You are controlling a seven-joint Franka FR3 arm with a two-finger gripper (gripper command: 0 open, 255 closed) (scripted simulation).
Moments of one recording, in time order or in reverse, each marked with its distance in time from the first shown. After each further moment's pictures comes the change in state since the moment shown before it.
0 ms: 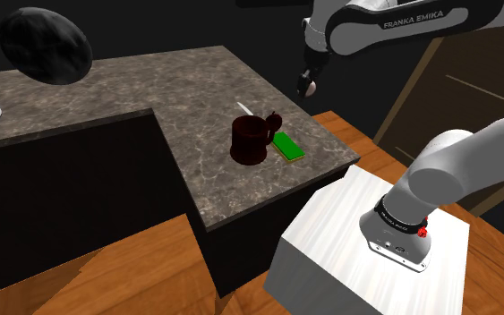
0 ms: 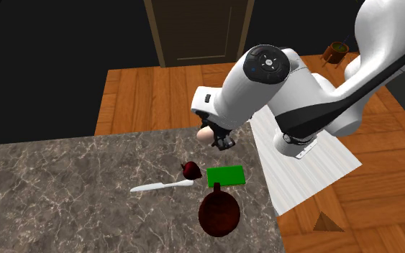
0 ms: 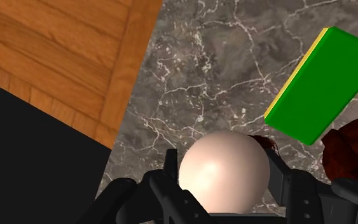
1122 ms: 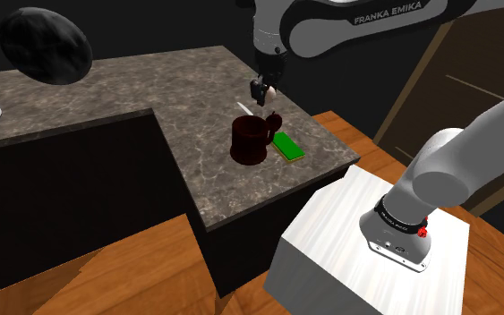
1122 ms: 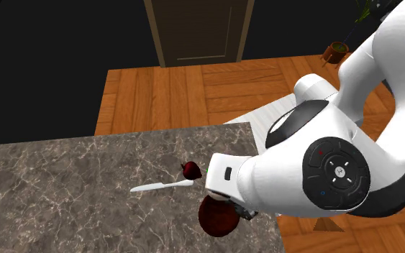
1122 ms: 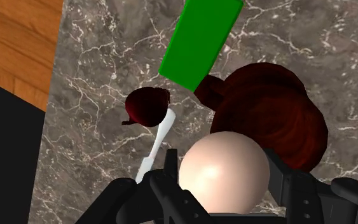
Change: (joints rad) arm 0.095 0.211 0.251 0.262 0.038 -0.119 0.309
